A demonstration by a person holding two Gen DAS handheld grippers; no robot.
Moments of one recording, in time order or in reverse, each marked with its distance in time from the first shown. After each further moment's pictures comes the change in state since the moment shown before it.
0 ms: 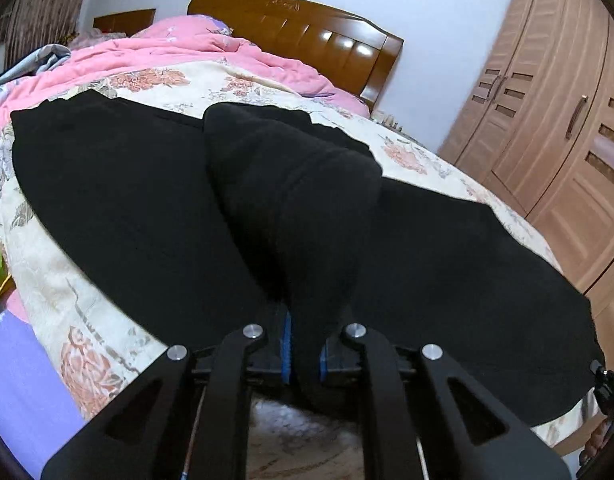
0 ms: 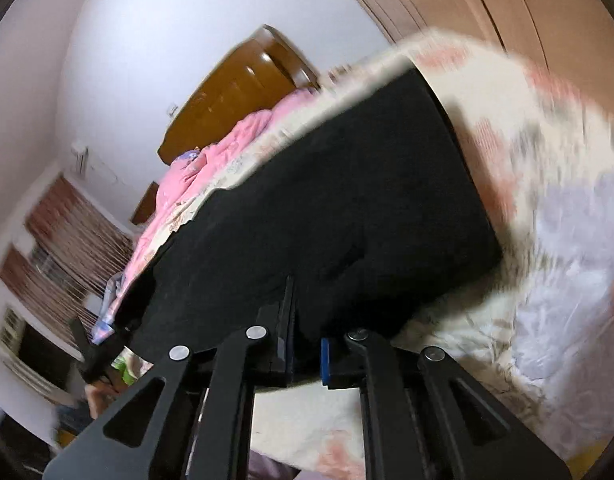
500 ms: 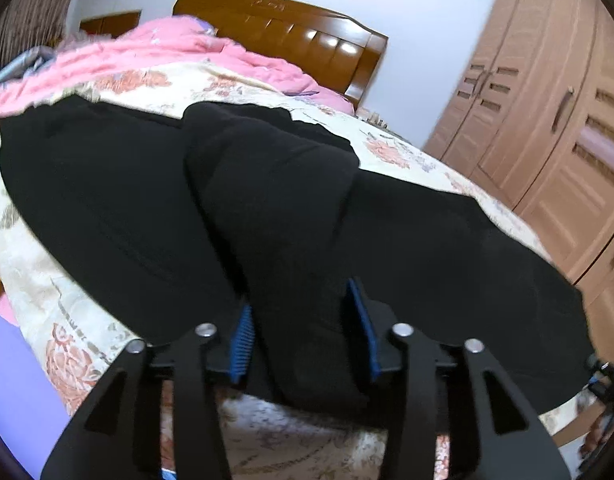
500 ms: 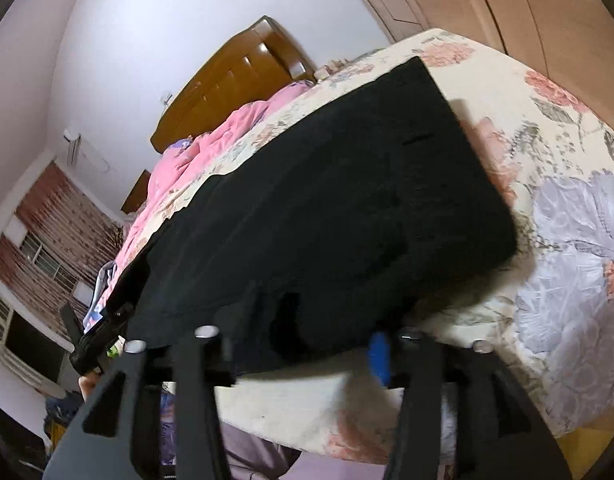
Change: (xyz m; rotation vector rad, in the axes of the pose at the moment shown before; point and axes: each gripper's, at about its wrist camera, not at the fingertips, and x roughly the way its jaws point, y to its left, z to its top) left arm 0.006 -0.026 -0.010 0.062 -0.004 -0.024; right arm 0.008 -0.014 -0.027 0.028 0.095 -0.069
